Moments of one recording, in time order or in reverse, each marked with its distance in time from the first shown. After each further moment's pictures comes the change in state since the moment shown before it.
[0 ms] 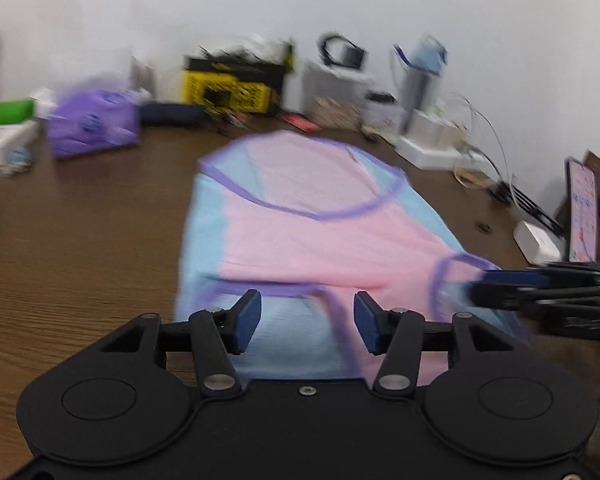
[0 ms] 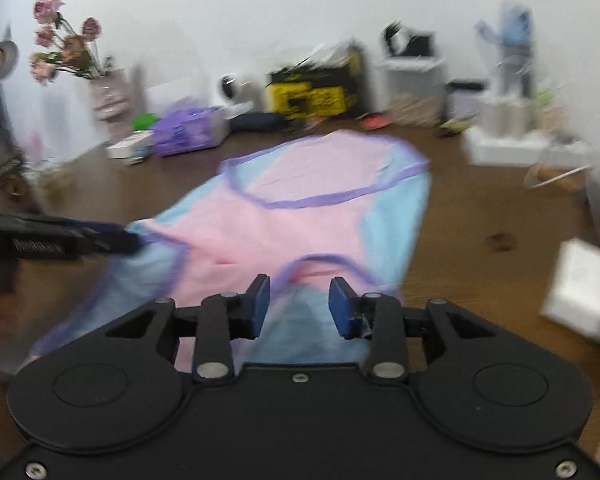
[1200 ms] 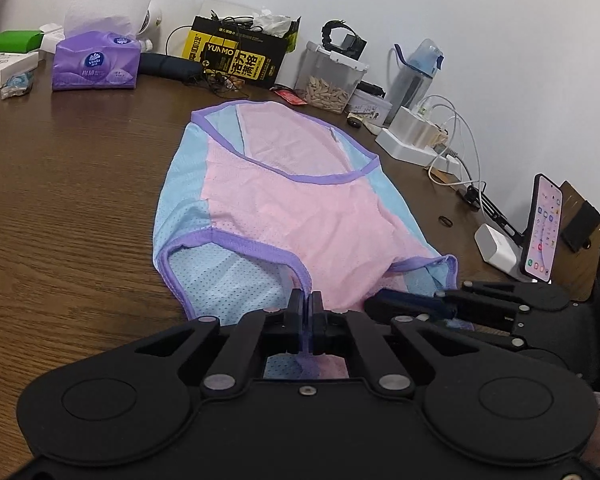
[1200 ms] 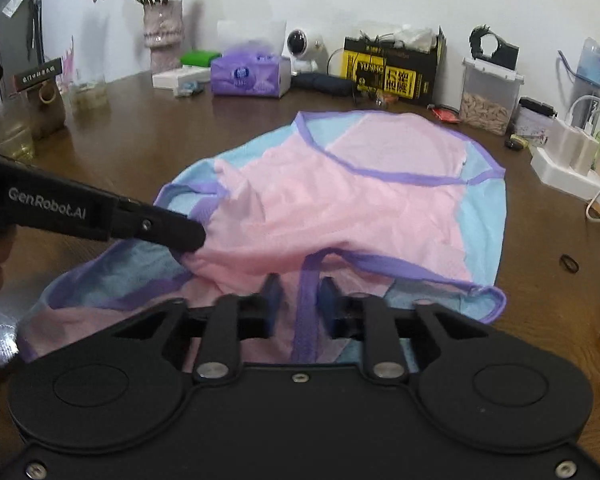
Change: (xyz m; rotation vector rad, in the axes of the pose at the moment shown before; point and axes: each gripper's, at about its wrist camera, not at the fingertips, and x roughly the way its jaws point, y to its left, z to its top) left arm -0.029 0.012 -0.025 -0.167 0.018 -0.103; right arm 0.001 0.061 -0.020 -0.256 0.035 -0.014
